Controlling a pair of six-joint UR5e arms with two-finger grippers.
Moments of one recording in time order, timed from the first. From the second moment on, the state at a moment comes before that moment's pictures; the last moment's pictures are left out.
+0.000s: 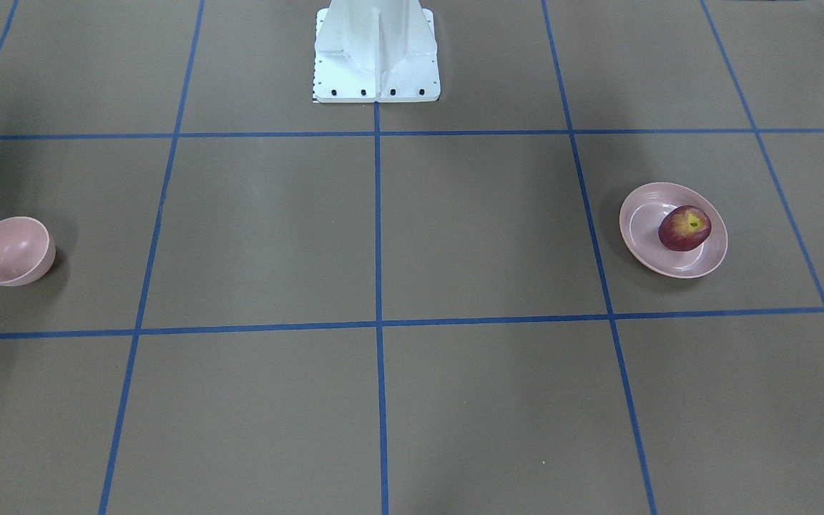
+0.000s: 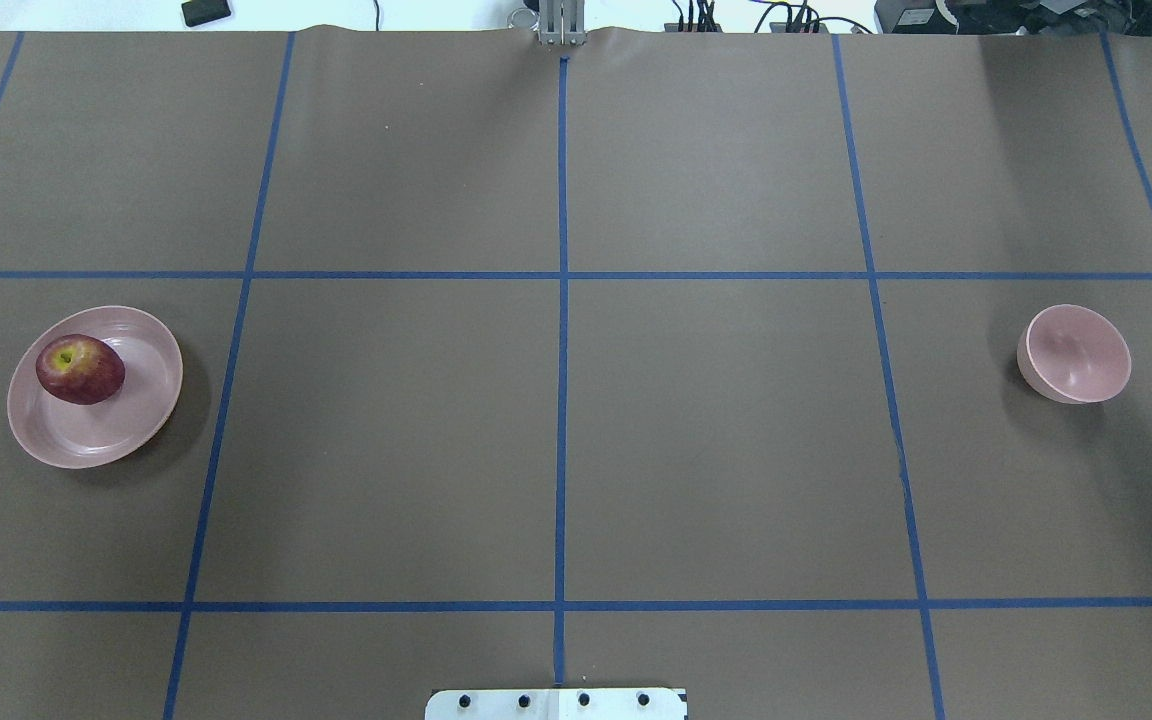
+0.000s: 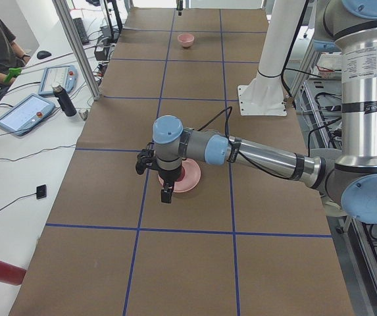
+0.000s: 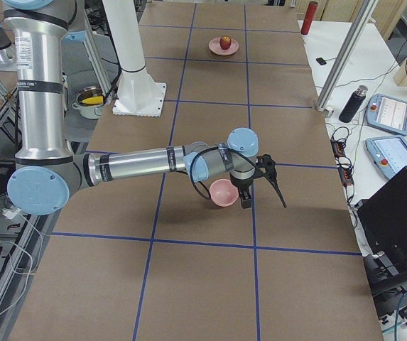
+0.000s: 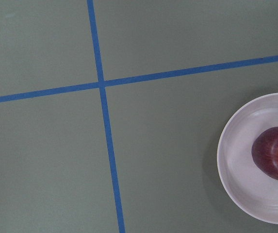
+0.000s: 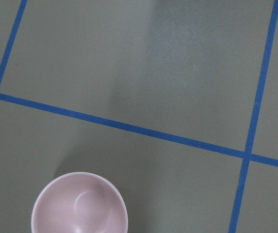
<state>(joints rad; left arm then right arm) -1.43 -1.46 -1.91 -1.52 -2.29 -0.08 1.38 -1.58 1.73 -1.36 2.35 0.16</state>
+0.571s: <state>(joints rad) -1.43 -1.47 -1.92 -1.52 -2.29 -0.09 1.38 -1.60 1.72 -1.34 2.35 0.15</state>
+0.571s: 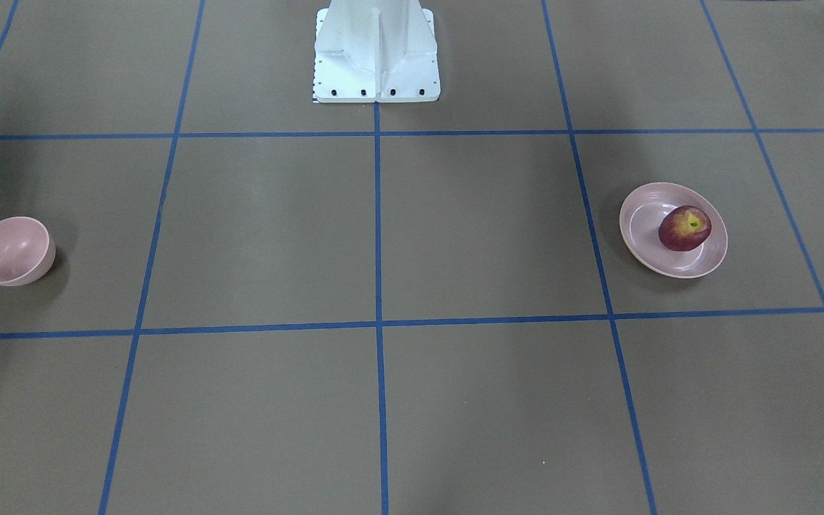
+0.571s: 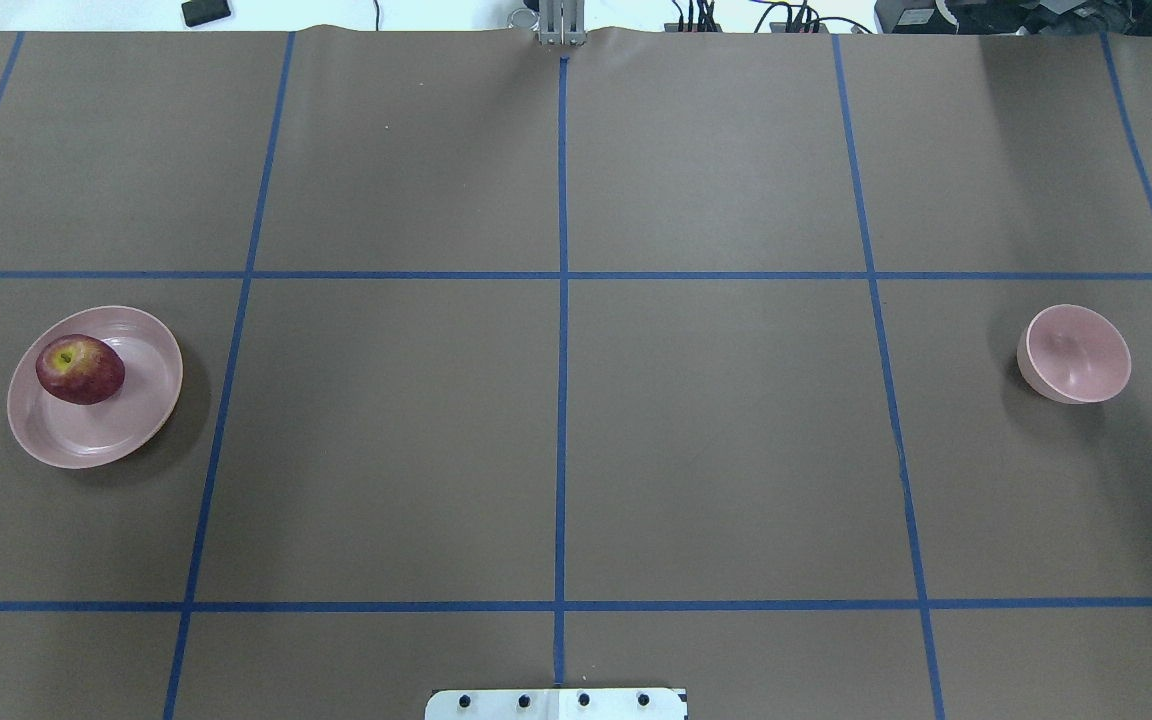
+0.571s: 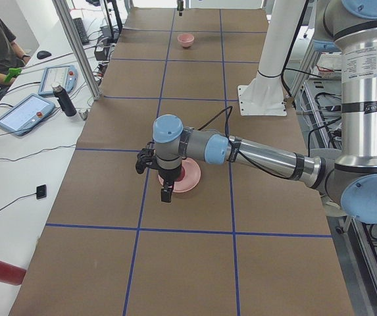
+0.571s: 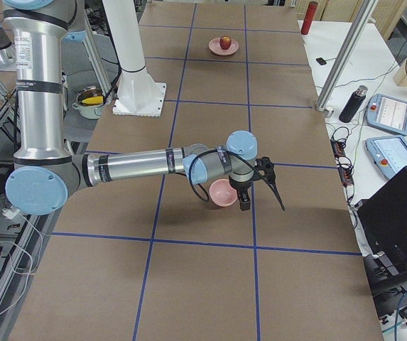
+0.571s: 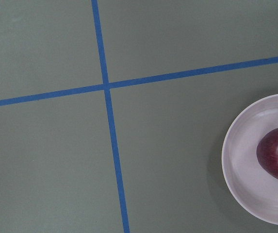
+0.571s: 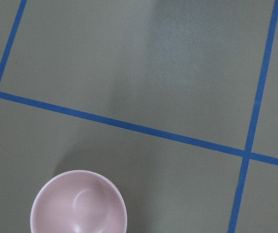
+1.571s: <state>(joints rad) -1.43 -1.47 -1.91 -1.61 -2.29 -0.09 1.18 -1.66 1.72 -1.11 2.30 0.40</state>
